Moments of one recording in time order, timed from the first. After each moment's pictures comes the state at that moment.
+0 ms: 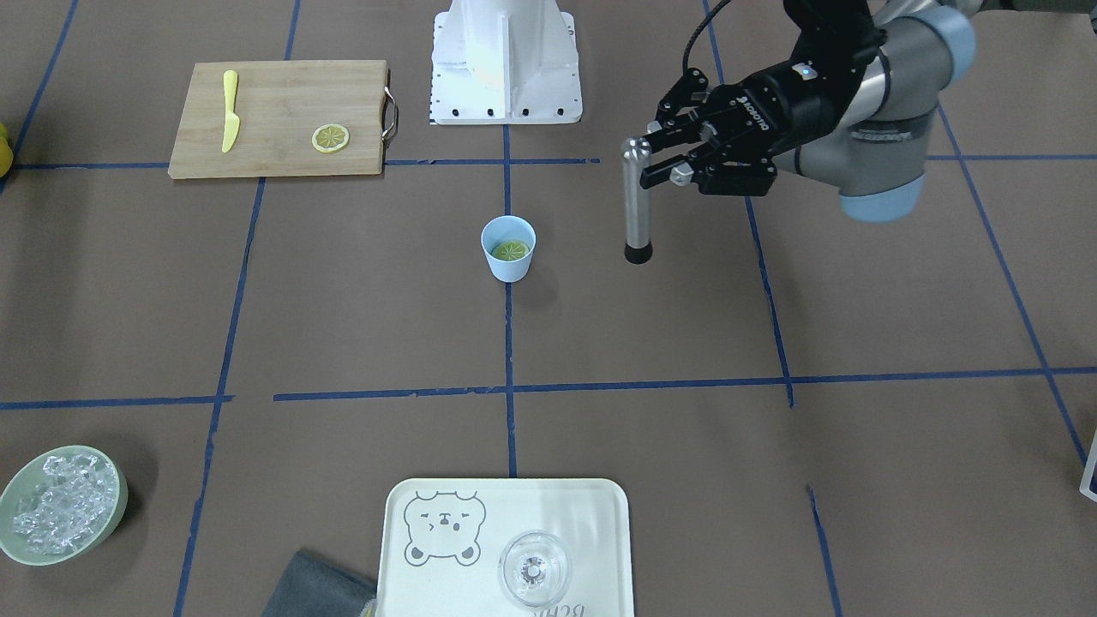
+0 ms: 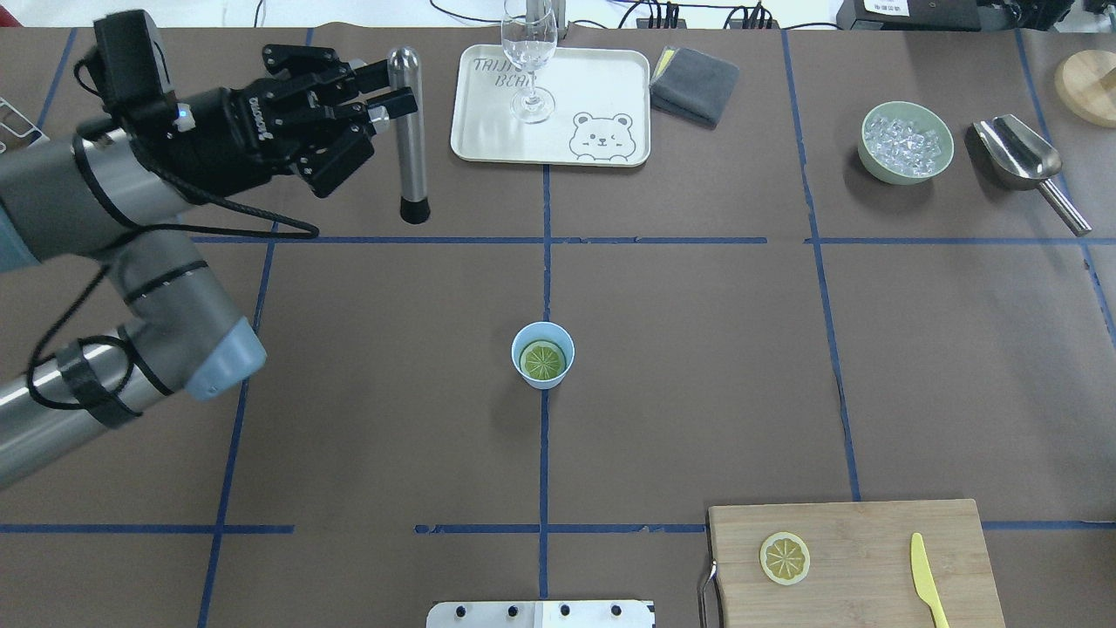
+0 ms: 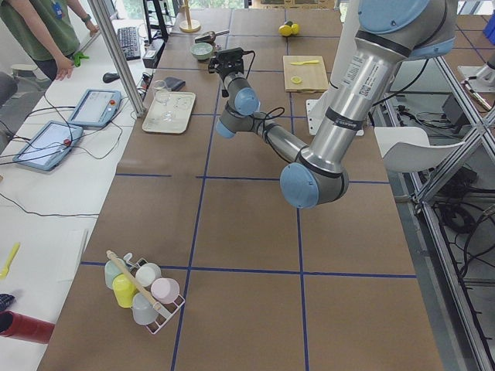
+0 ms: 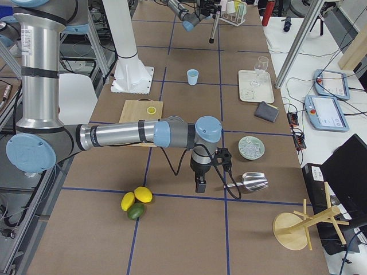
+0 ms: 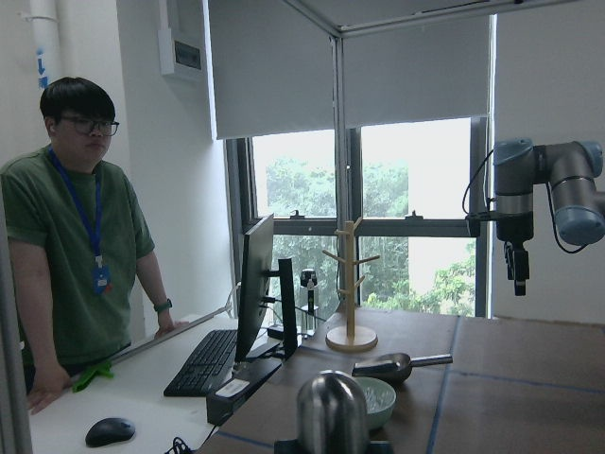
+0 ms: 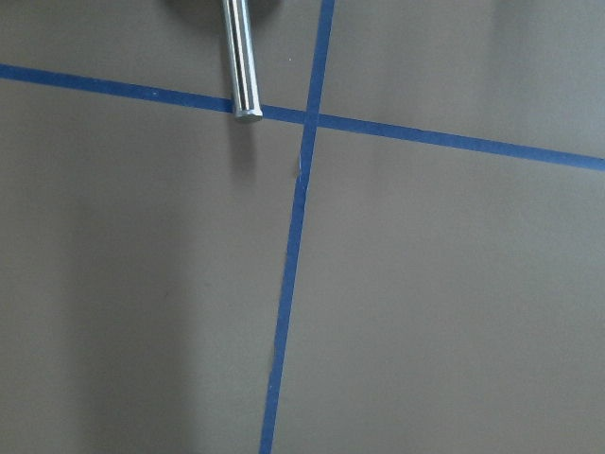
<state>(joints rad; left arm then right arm) -0.71 -2.08 -1.53 -3.47 -1.65 -0.49 1.52 -1.65 1.79 -1.74 2.22 -0.09</state>
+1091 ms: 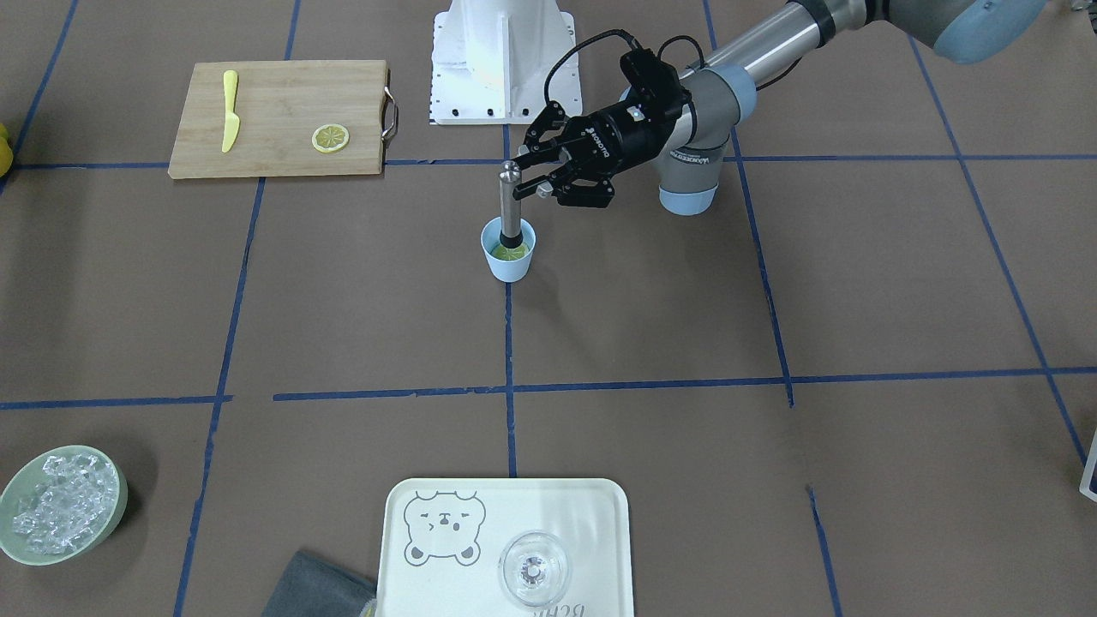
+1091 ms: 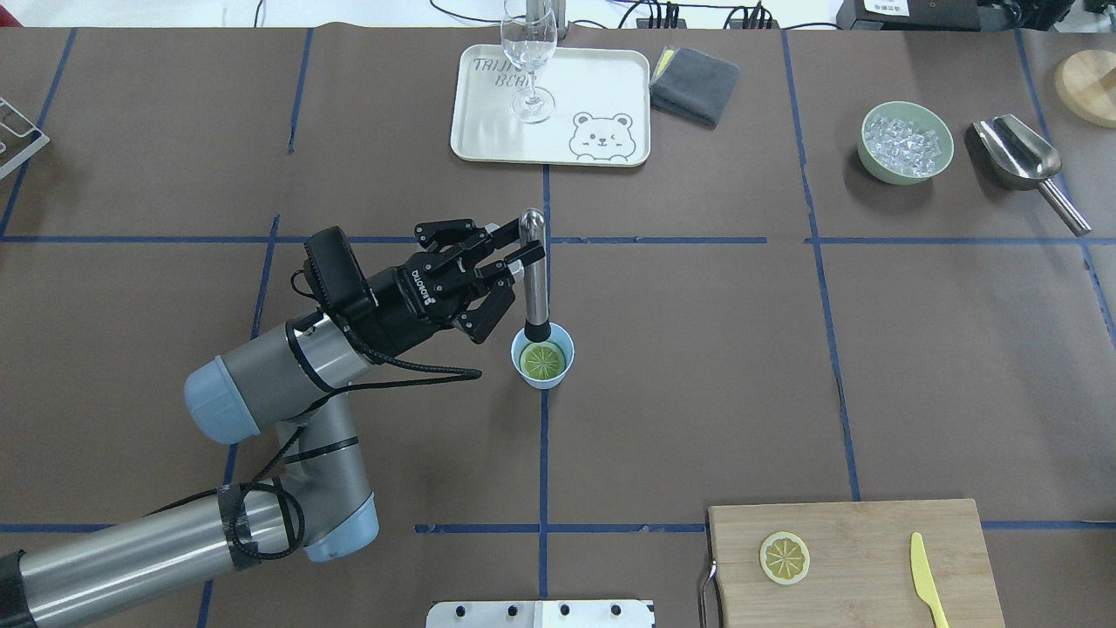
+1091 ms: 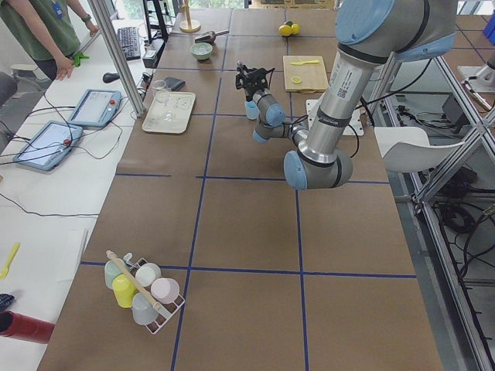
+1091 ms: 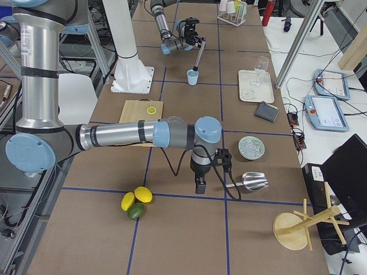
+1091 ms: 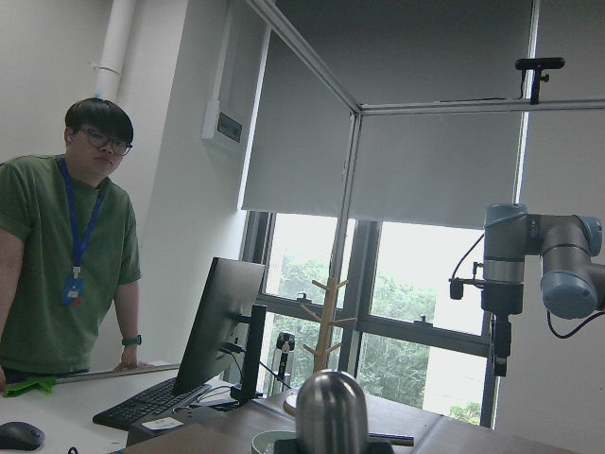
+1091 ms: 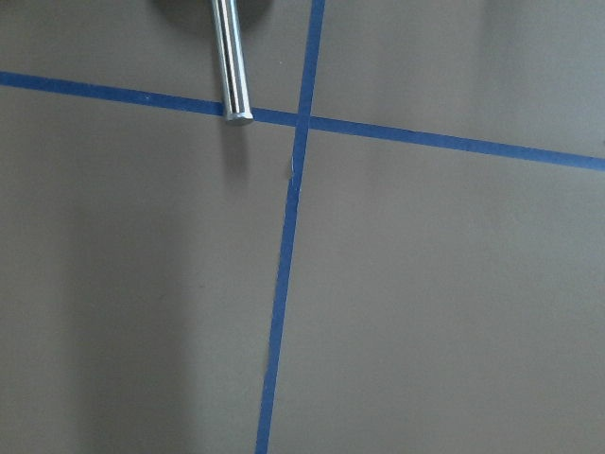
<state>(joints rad) -0.39 -2.17 -1.32 -3.59 -1.32 -0.39 1.53 -1.65 1.79 -1.74 2.22 -0.09</state>
